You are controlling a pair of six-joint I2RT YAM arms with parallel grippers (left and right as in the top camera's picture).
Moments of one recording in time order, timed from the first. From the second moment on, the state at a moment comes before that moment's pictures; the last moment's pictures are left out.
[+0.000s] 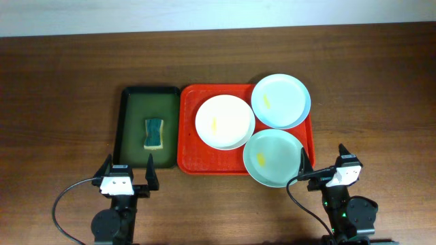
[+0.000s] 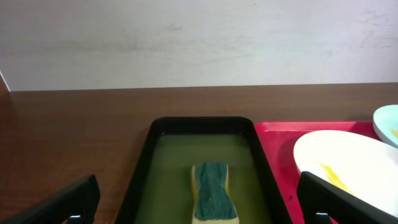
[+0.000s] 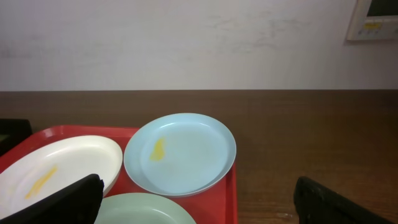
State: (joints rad) left arm -0.03 0.01 0.01 -0.08 -0.01 0.00; right arm 0.01 0.01 0.01 -0.07 -0.07 0.05
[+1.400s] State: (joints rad) left arm -0.03 0.28 0.92 -0.62 0.28 -0.02; right arm 0.01 0.20 0.76 -0.46 -0.29 0.15
